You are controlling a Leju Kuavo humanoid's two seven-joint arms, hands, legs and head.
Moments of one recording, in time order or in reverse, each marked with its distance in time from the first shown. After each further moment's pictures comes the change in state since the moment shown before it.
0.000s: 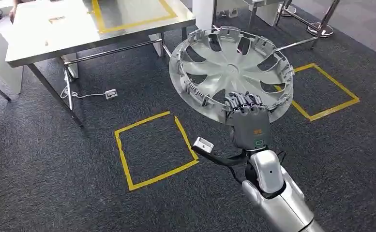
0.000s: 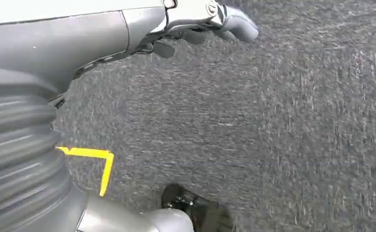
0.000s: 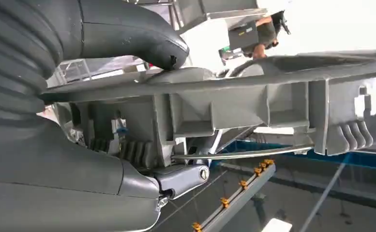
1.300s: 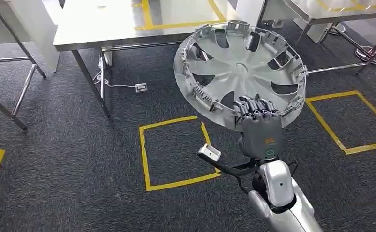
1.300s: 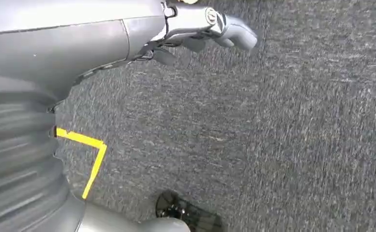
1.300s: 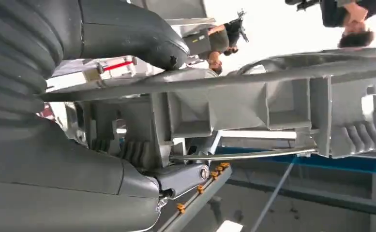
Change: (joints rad) left arm -0.006 -0.005 0.000 -0.001 -0.003 -0.015 0.005; right arm 0.117 -0.003 -0.066 -0.167 0.048 0.045 0.009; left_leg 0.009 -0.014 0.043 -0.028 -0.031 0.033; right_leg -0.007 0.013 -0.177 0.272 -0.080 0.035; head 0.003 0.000
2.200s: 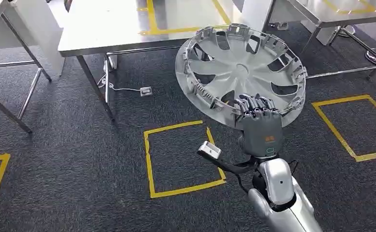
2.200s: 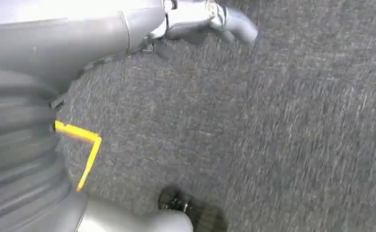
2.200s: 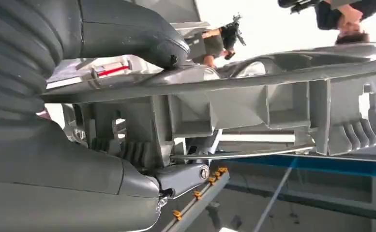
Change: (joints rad) left arm -0.005 0.002 0.000 -0.002 -0.005 -0.012 0.014; right arm -0.004 0.018 -0.023 -0.011 0.001 0.024 -0.017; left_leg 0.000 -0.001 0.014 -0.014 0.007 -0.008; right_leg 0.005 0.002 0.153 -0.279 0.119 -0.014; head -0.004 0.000
